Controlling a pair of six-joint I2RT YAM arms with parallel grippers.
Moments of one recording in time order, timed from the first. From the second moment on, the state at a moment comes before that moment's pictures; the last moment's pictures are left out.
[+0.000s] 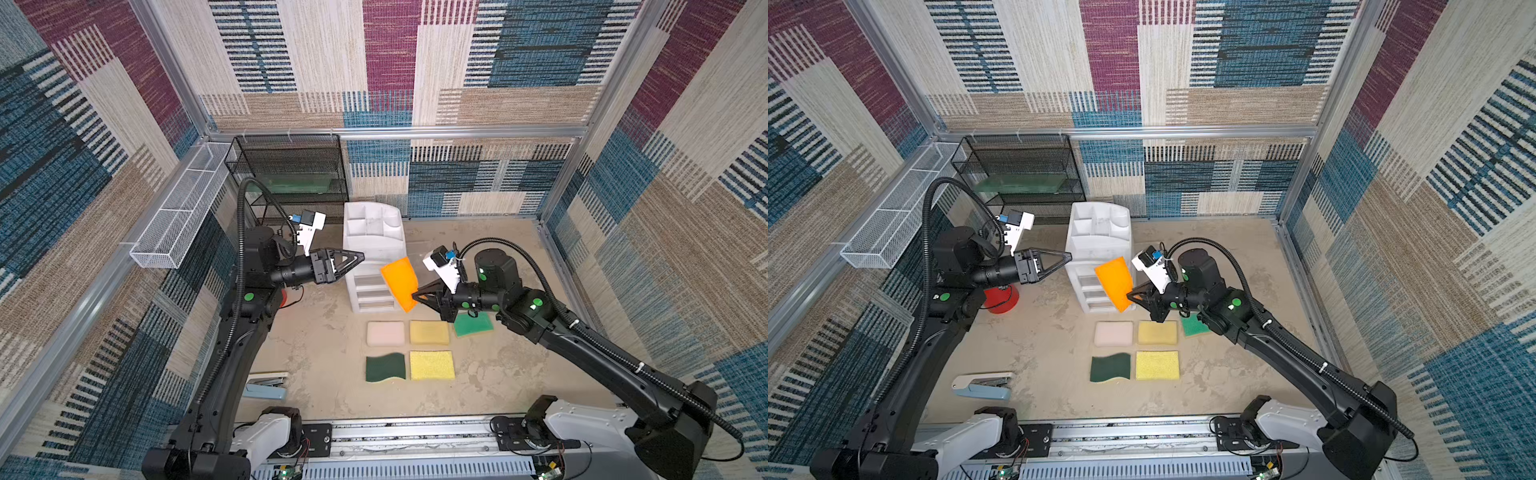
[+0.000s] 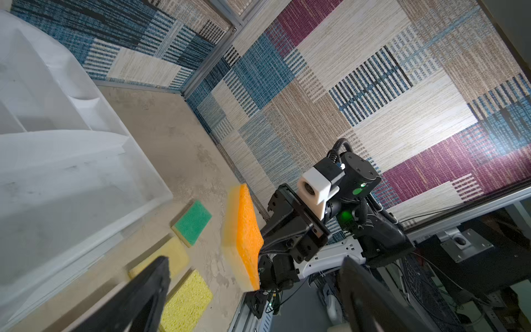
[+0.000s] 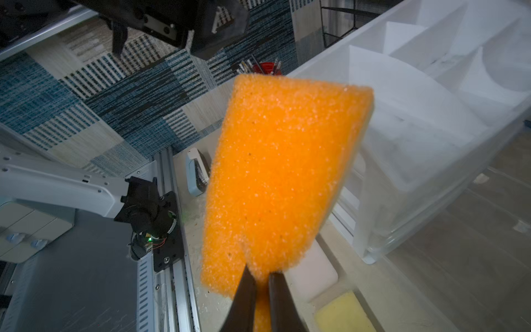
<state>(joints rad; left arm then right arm) -0.12 1.13 1.16 -0.29 1.10 -0.60 0.69 1.17 1.09 -0.37 -0.56 0.04</state>
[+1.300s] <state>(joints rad) -0.31 1.21 1.18 -0.45 1.04 -0.51 0.67 1.14 1.11 -0.36 -0.54 0.03</state>
